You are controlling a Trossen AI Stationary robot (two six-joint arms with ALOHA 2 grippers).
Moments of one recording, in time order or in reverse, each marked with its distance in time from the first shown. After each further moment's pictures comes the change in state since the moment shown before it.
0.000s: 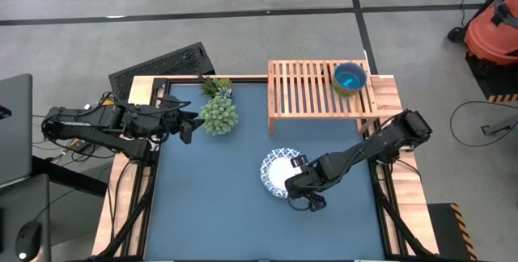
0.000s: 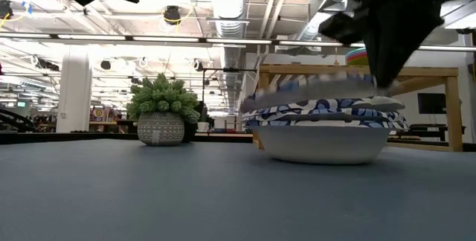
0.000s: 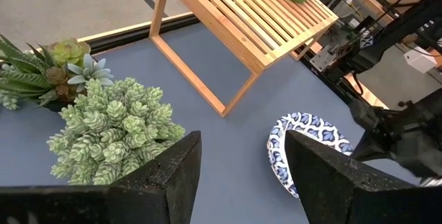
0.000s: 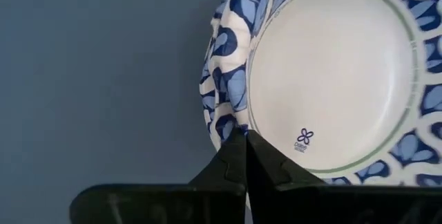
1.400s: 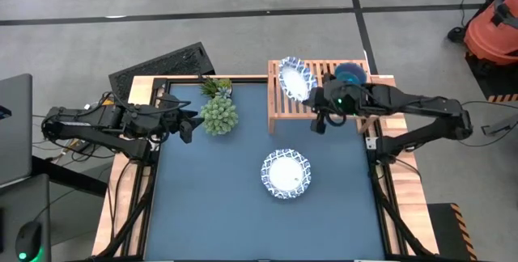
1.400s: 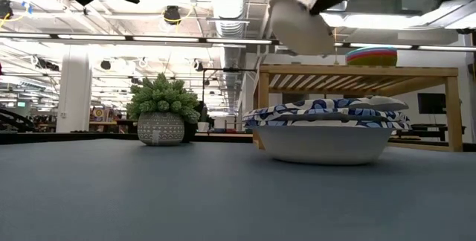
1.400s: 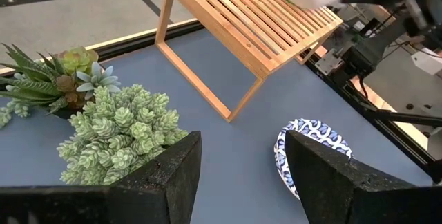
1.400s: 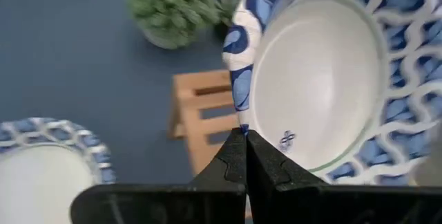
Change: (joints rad) left arm 0.000 0.000 0.000 0.002 -0.027 0.021; right arm -0.563 -0.509 0.000 0.117 0.241 -0.154
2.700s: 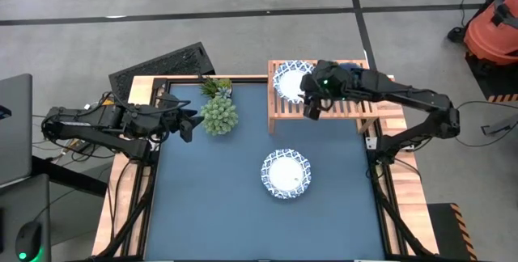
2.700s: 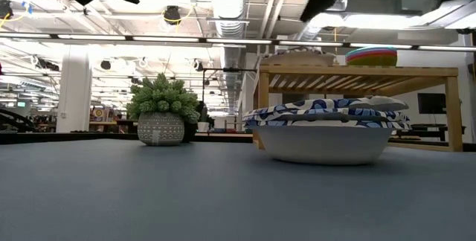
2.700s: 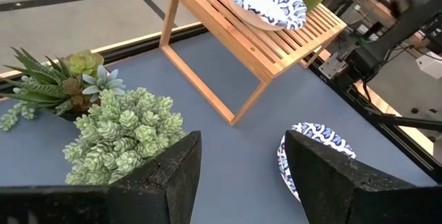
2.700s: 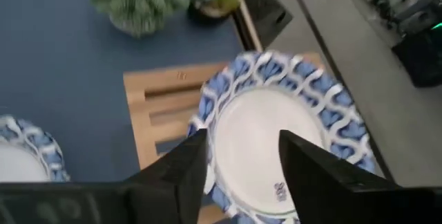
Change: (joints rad) left arm 0.000 0.000 0.000 0.000 -0.019 0.001; right arm -0.134 0.140 0.177 -0.097 -0.051 -0.104
